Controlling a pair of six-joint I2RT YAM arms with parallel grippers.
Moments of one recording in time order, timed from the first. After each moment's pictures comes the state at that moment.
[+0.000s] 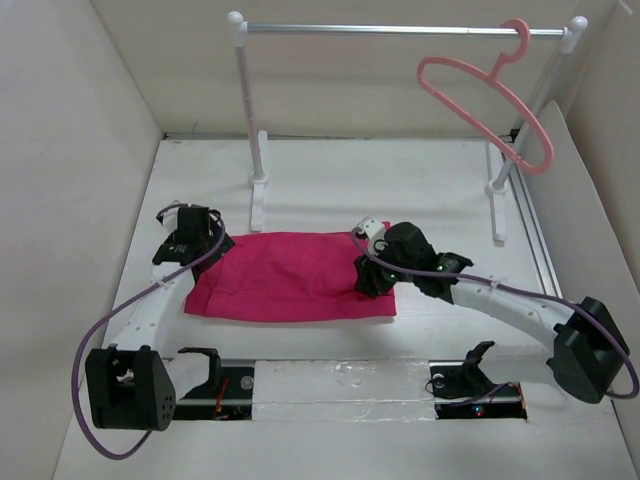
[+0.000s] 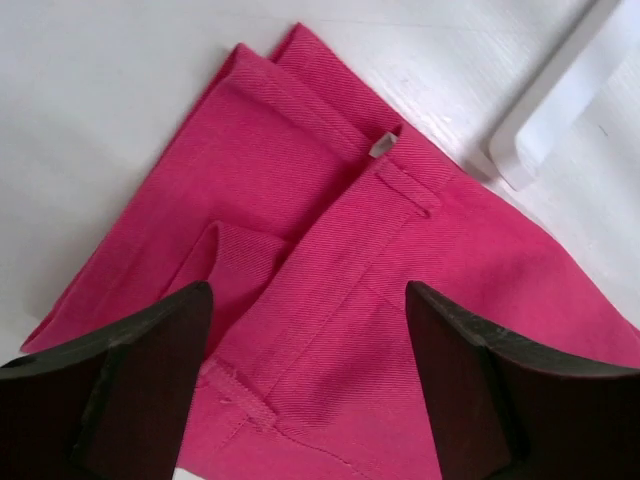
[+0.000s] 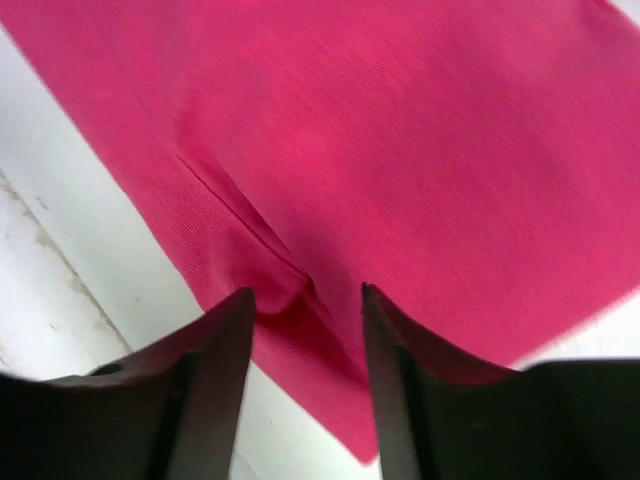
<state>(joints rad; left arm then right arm) -0.09 1.10 0.75 -0.57 -0.32 -0.76 0.77 1.26 0.79 -0.24 -0.23 0.10</state>
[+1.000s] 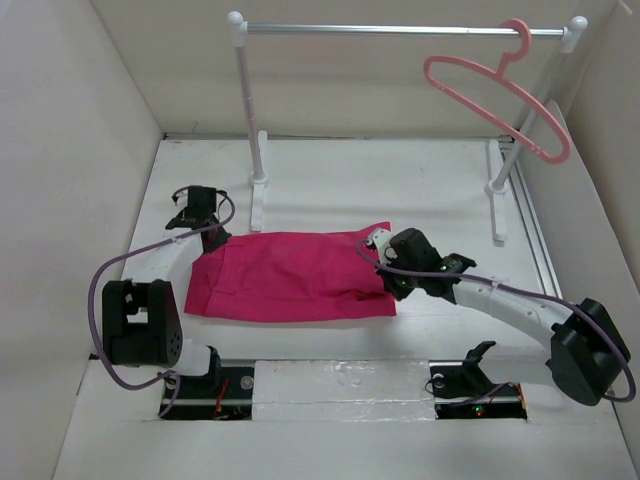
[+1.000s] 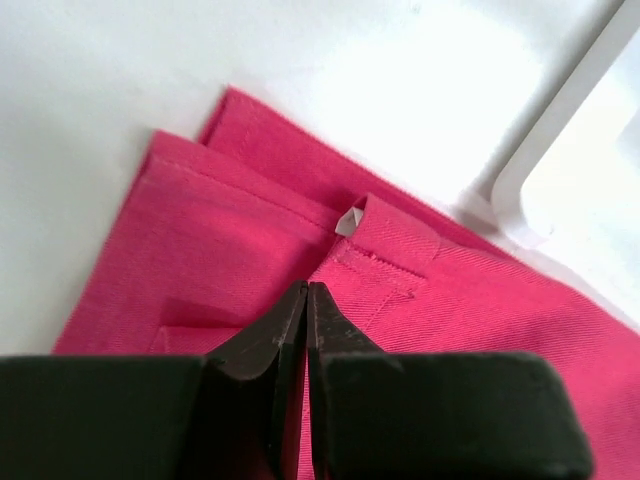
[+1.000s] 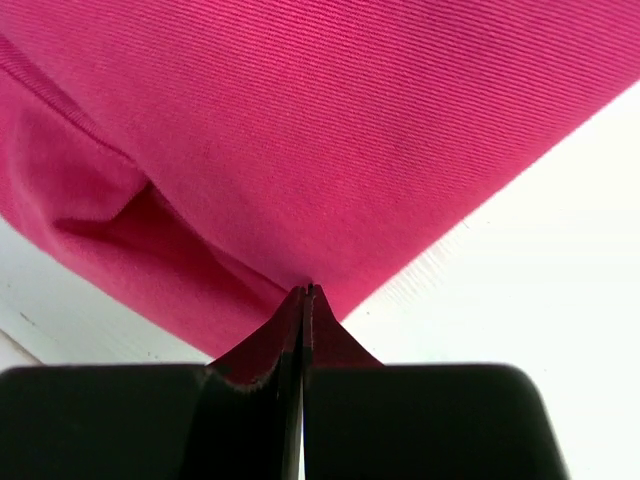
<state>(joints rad) -0.05 1.44 0.88 -0.44 -0.23 -0.61 0.70 1.25 0.72 -0.41 -0.09 -0.04</state>
